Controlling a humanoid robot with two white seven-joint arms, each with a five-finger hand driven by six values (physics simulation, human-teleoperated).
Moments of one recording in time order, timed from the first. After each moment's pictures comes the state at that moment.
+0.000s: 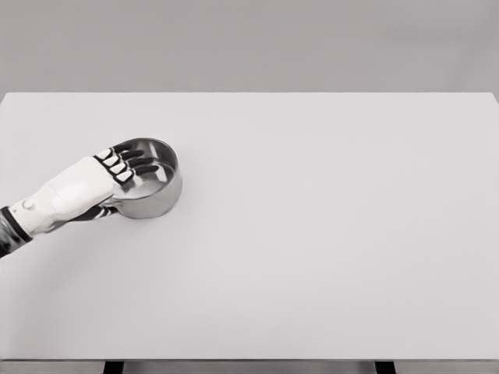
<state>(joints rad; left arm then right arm) -0.14 0.80 -0.30 -1.59 -0.73 -0.61 0.06 0.04 0.00 -0.10 0.10 -0.02 -0.27 -0.29</state>
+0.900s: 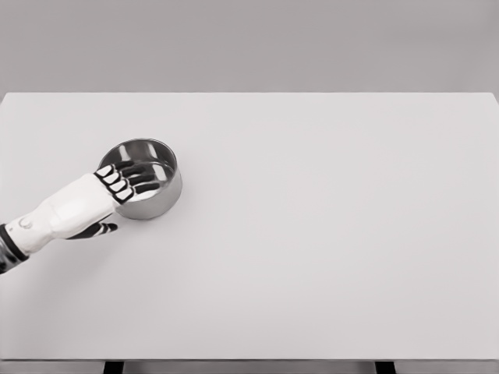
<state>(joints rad) -0.03 0.83 -0.26 -1.67 -0.73 -0.61 0.07 0.04 0.00 -0.10 0.10 -0.02 -0.27 -0.29</state>
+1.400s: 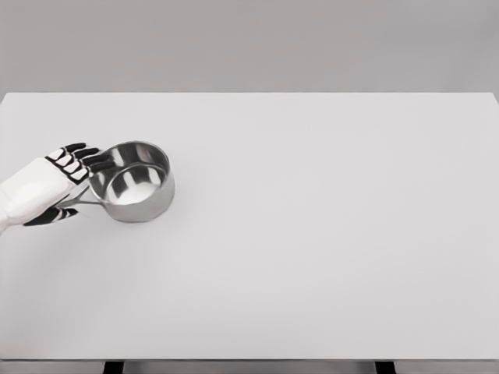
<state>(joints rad) 0.01 0.87 -0.12 -1.60 -0.70 -0.61 0.07 0.04 0.00 -0.10 0.10 -0.02 -0.27 -0.29</state>
